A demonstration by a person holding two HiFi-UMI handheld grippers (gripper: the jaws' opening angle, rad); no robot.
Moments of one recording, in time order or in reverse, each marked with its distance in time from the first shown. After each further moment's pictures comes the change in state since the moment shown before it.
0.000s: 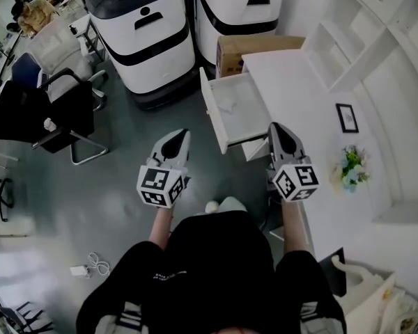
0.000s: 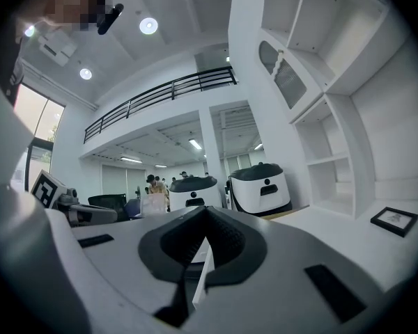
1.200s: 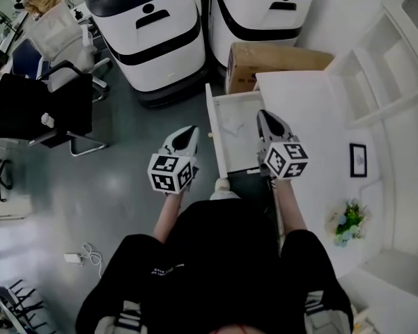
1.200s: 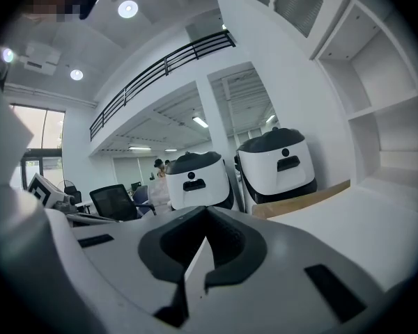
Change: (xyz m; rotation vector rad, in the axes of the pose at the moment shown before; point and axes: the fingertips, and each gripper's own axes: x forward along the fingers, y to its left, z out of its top) left arm 0.167 0.083 -0.046 -0.191 0.147 0.101; right arm 0.215 -0.076 -0.050 0.077 0.199 0.128
